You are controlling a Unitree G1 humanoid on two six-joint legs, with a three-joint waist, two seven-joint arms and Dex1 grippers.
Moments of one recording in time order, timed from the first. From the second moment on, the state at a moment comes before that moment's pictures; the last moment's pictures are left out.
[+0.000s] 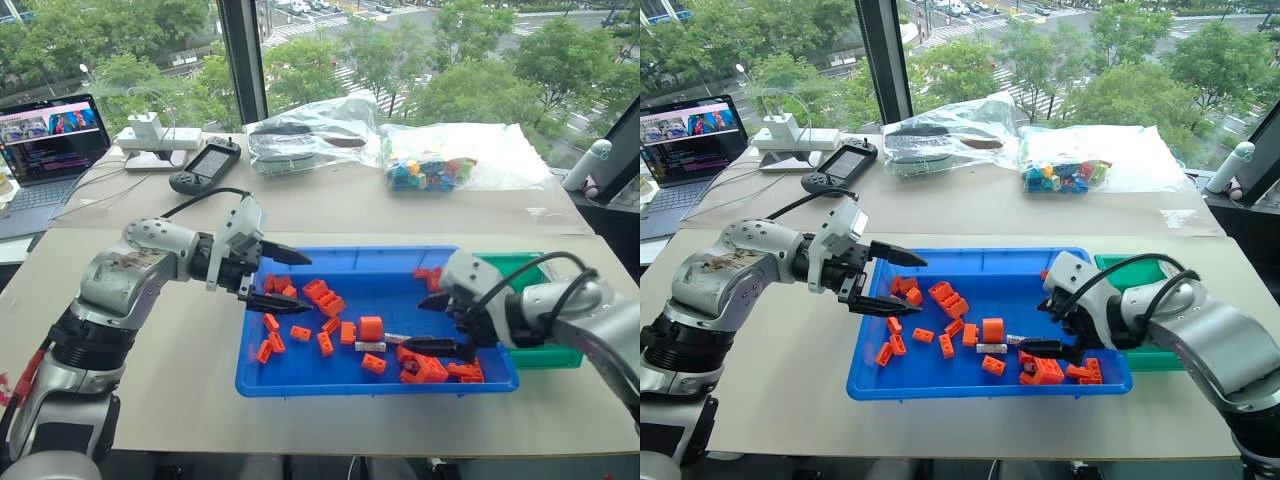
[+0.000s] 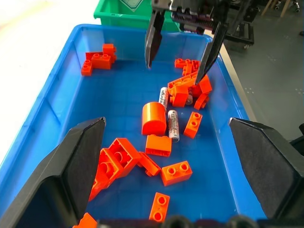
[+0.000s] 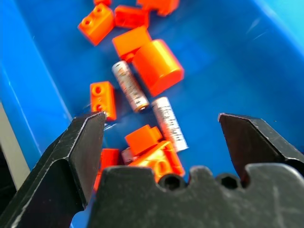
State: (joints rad) left arm -0.71 0.77 -0.14 -0.14 -0.53 0.66 -1.35; right arm -0.43 -1.00 0.13 -0.57 0.56 1.15 0.87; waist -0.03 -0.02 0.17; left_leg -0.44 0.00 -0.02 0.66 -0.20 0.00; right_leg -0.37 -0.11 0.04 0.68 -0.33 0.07
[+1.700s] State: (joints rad) left arm -0.75 0.70 -0.14 -0.10 -0.57 0.66 -1.35; right arm -0.40 -1.34 -0.12 -0.32 0.35 1.06 0.97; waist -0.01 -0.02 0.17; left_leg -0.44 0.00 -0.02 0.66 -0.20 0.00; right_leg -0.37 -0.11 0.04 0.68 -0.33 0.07
